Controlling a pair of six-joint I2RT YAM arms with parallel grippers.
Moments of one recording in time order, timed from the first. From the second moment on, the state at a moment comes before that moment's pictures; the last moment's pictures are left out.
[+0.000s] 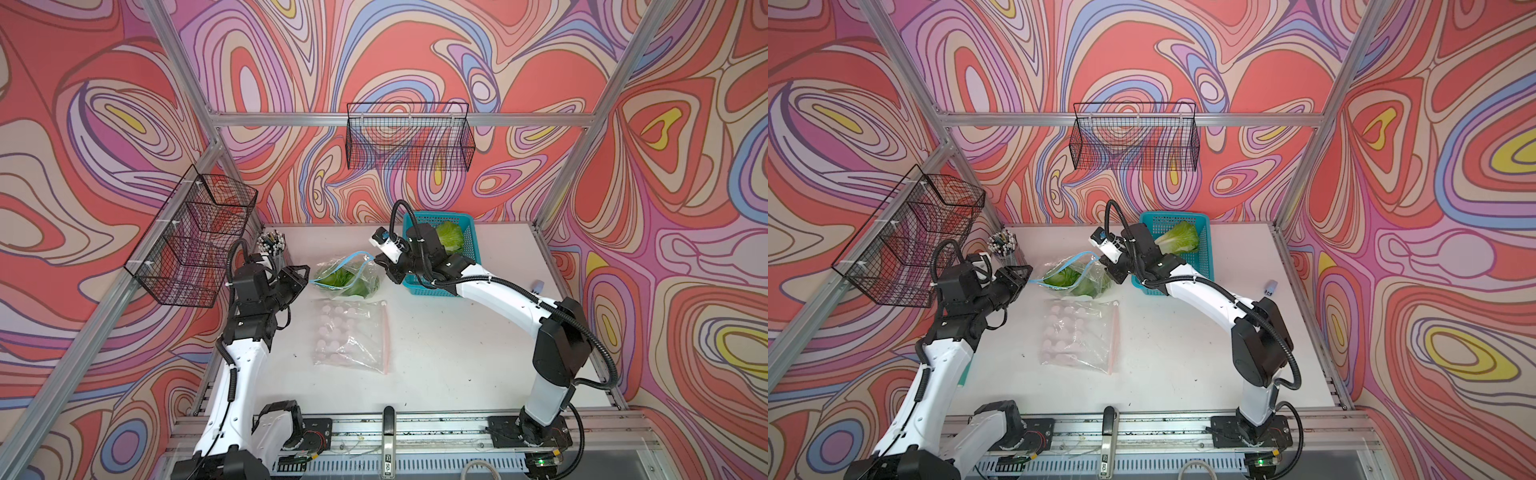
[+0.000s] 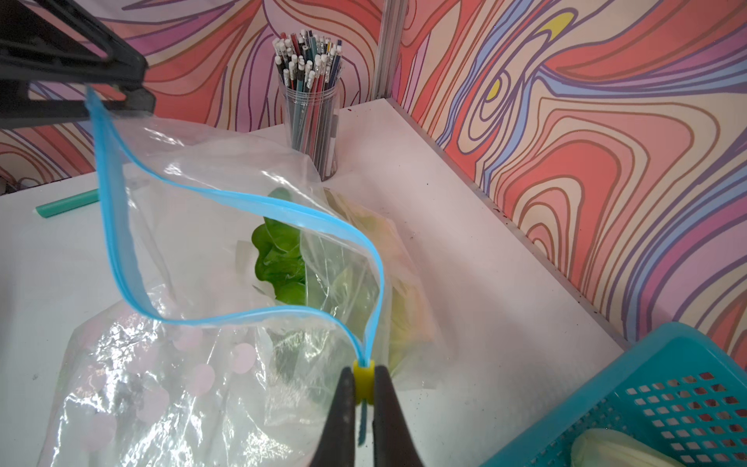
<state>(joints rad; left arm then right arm) 0.15 0.95 0.84 -0.33 0.40 -0.82 0.69 1.81 1.55 -0.23 -0.26 -0.30</state>
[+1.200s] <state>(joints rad) -0.23 1.35 1.43 -1.04 0.09 0.08 0.70 1.86 1.61 -0.26 -0.27 -0.36</state>
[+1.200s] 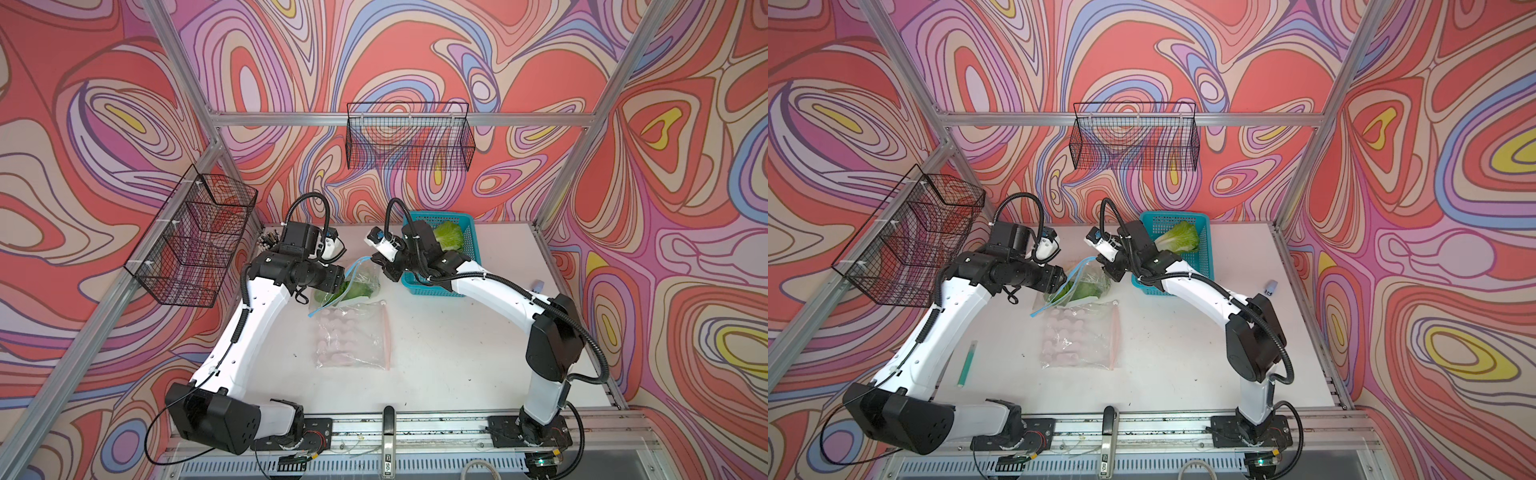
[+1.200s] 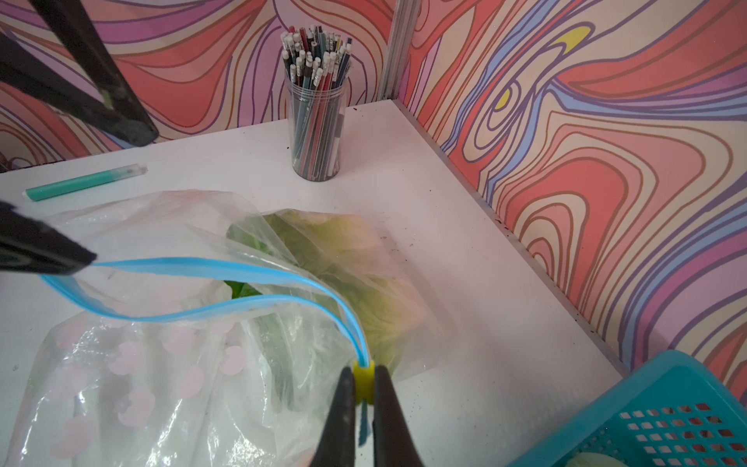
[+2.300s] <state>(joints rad) -0.24 1.43 1.33 -0.91 0.12 0.02 0.70 1.86 1.62 -0.26 -0.27 -0.36</state>
